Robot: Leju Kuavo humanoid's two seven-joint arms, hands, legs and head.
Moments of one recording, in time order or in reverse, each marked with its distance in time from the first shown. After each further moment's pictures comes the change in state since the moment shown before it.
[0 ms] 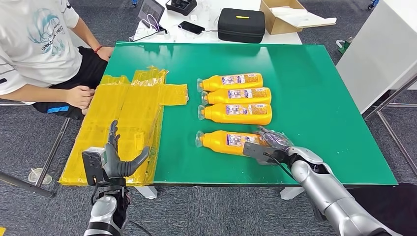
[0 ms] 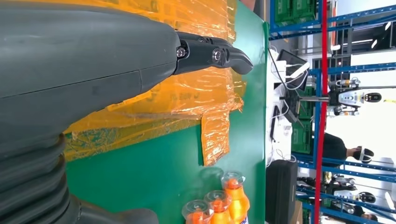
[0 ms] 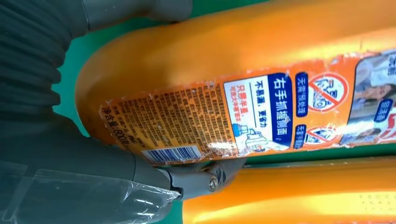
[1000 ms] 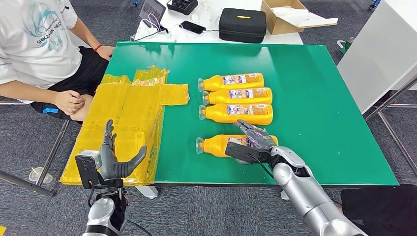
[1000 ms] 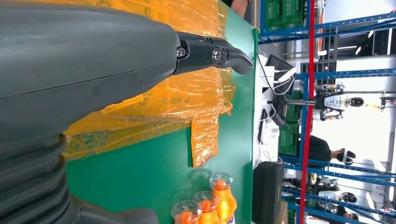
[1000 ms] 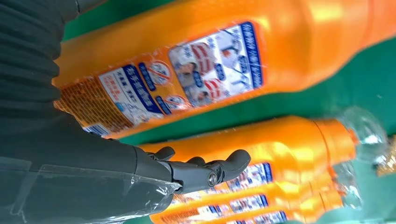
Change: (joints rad) left arm 0.026 -0.003 0.002 -0.051 0.015 -0.009 -0.024; right arm 0.039 0.138 -0.088 -0.069 0.095 -0.086 -0.071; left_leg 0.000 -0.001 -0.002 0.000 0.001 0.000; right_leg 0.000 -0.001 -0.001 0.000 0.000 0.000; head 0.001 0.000
